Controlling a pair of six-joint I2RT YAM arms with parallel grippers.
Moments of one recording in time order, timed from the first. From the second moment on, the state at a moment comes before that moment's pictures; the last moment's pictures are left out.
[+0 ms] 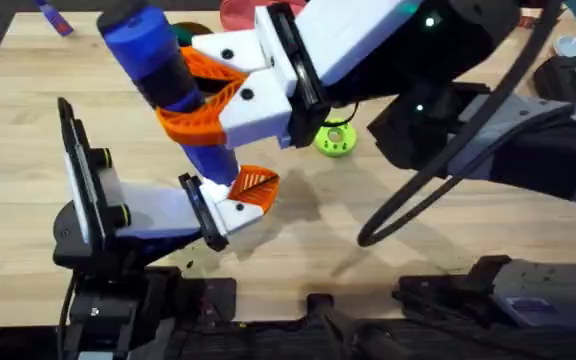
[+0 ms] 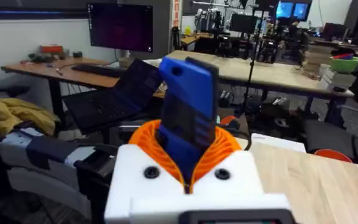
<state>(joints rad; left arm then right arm) -0.01 0.01 0.01 -0.11 1.07 0.07 0.76 1.48 0.90 0.97 -1.07 0.23</state>
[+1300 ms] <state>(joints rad) -0.01 0.01 0.01 -0.11 1.07 0.07 0.77 1.49 0.90 0.99 -1.07 0.20</state>
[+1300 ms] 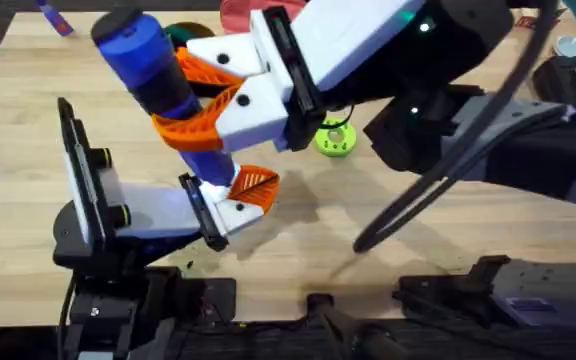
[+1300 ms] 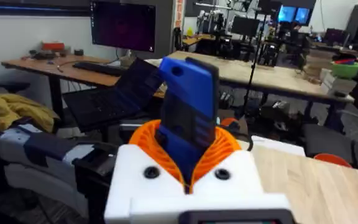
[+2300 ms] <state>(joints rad) -0.01 0.01 0.01 -0.11 1.07 0.06 0.77 1.51 0.90 0.98 -1.08 0.20</state>
